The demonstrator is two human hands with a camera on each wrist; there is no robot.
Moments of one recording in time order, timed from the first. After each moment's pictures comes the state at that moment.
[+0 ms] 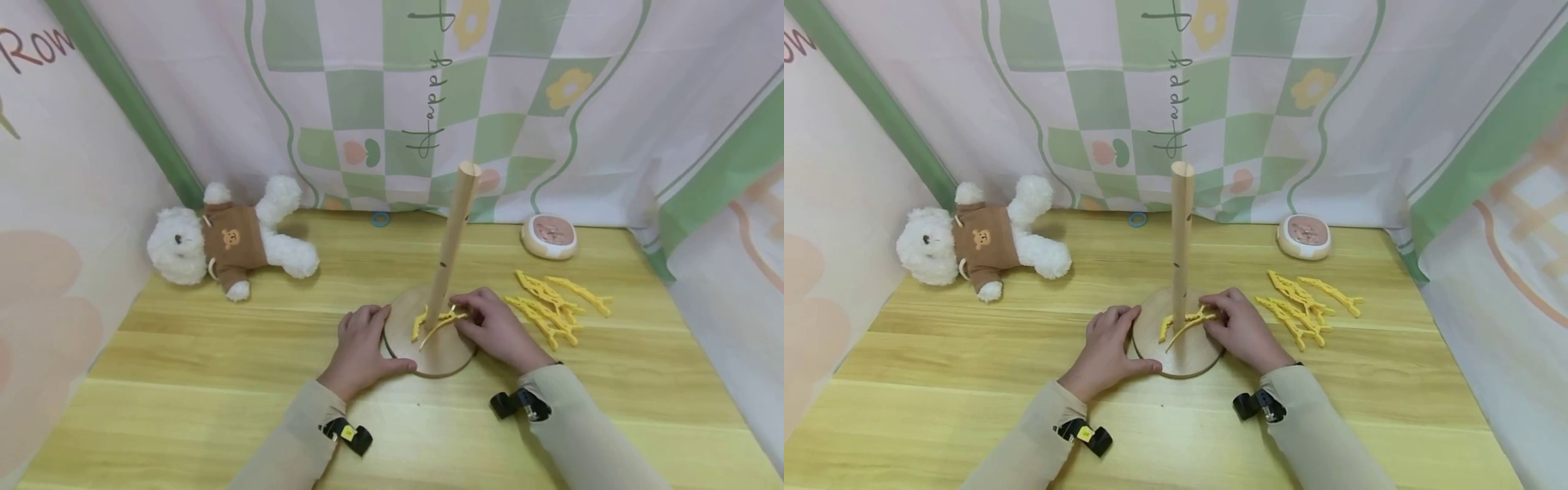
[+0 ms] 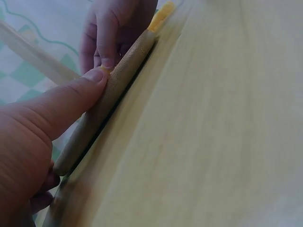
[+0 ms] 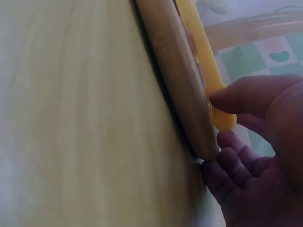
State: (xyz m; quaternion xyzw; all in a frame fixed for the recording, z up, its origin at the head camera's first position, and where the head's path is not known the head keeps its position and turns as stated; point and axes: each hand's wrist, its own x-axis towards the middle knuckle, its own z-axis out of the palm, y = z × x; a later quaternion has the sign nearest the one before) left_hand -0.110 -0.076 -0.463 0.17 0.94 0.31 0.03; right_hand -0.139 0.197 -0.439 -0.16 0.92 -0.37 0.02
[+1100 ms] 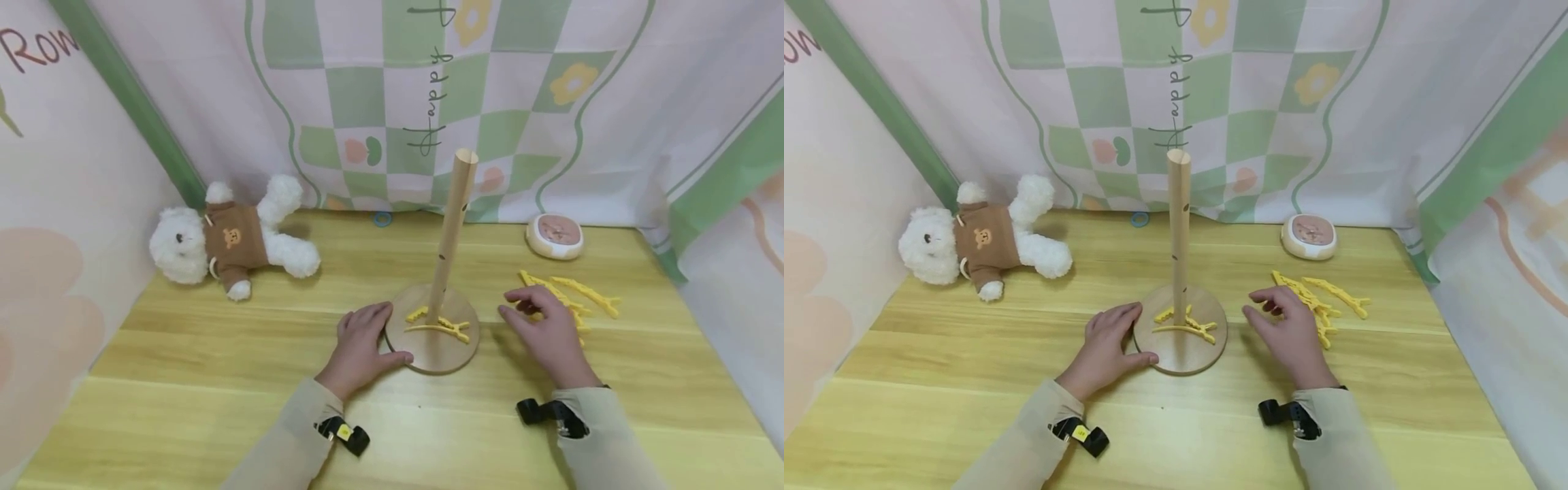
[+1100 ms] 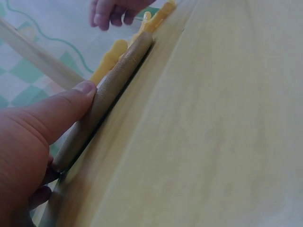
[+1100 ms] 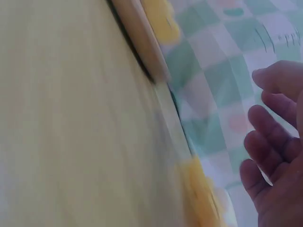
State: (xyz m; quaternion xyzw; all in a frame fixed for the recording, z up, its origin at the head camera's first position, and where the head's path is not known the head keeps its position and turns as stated) left_hand -0.112 -0.079 -0.461 0.18 0.93 0.31 0.02; right_hand -0.122 0.243 -0.439 -0.06 0.89 -0.42 -0.16
